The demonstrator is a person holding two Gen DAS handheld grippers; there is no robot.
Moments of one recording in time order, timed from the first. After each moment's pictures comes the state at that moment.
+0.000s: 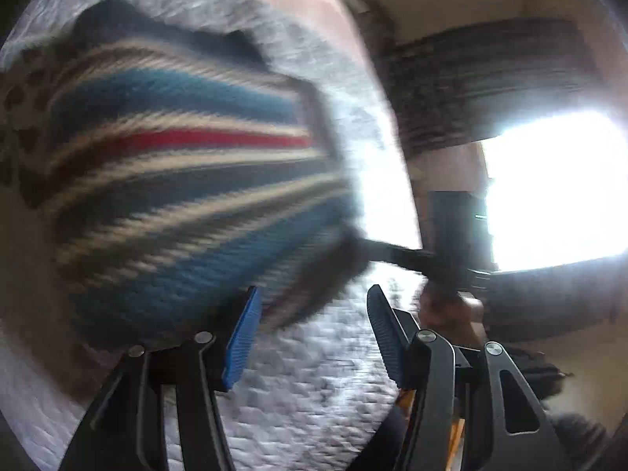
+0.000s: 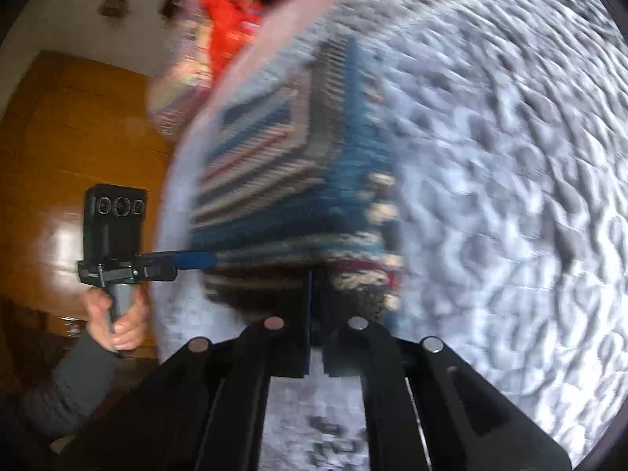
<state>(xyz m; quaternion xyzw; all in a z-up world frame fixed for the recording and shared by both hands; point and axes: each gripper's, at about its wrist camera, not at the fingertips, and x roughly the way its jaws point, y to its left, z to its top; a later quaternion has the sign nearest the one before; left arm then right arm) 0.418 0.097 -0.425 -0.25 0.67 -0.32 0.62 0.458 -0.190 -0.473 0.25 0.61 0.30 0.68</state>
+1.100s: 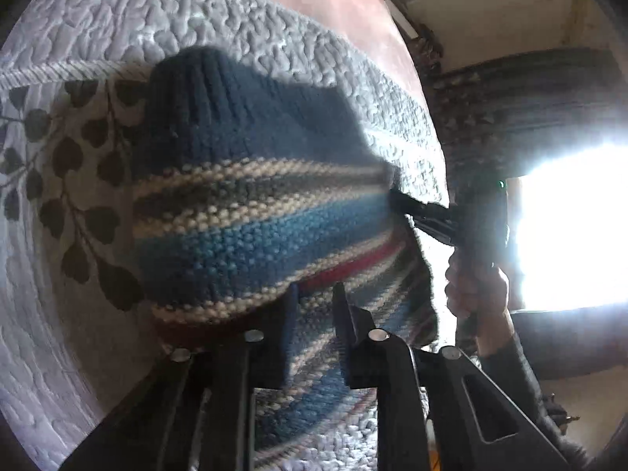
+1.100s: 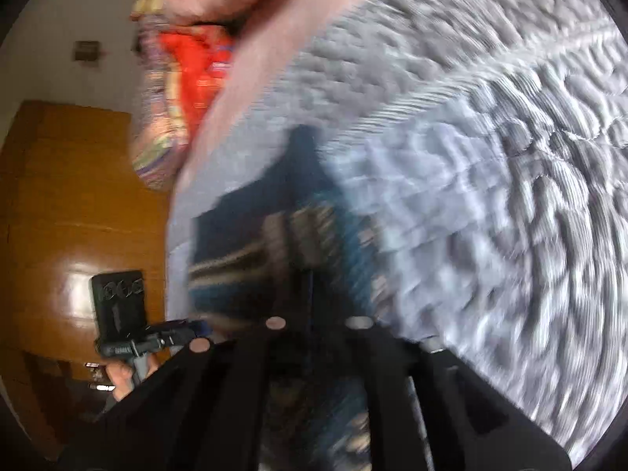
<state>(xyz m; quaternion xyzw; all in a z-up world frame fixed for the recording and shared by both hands) 0.464 0.134 -0.413 -0.29 0.63 -0.29 0.66 0.561 -0.198 -0.486 0.33 0.59 0.31 0.67</state>
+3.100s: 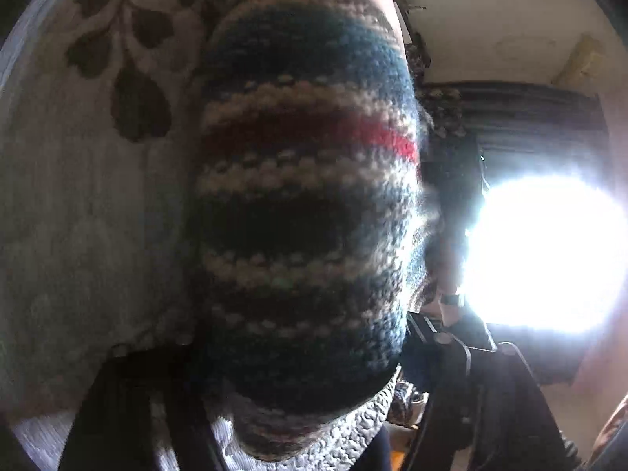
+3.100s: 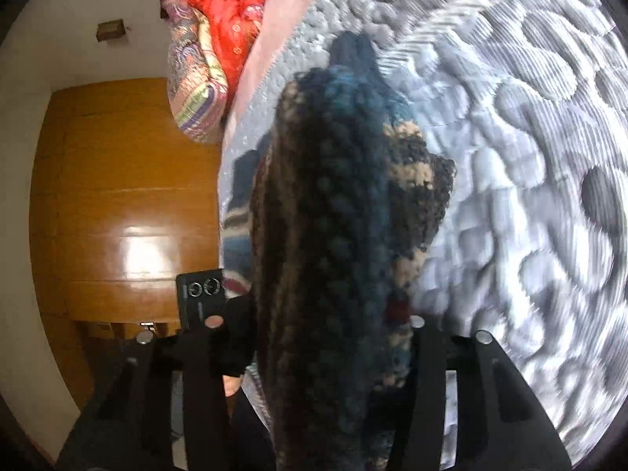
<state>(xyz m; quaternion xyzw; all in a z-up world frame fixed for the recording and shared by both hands) 0.403 0.153 -0.496 -0.37 0.65 -0.29 0.60 0.566 -0.149 -0.536 0.37 0.63 0.39 0.56</state>
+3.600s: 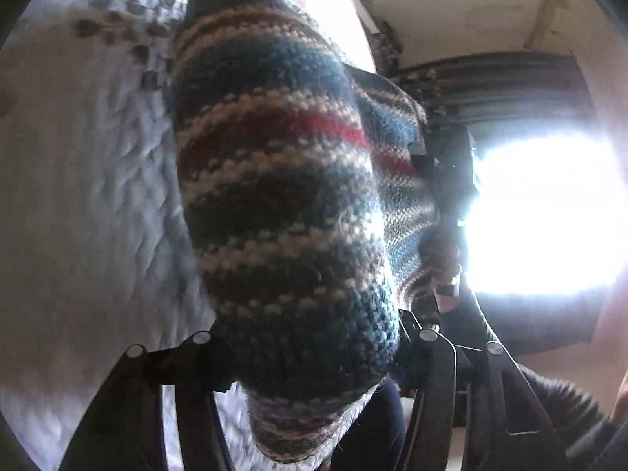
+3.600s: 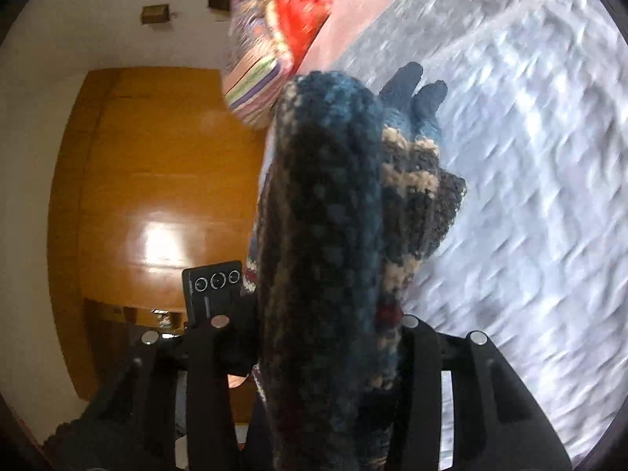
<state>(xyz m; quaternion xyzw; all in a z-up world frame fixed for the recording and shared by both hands) 0.326 0.222 -0.409 -0.32 0.62 -0.33 0.63 0.464 -0.094 -0.466 0.39 0.58 0.44 0.56</state>
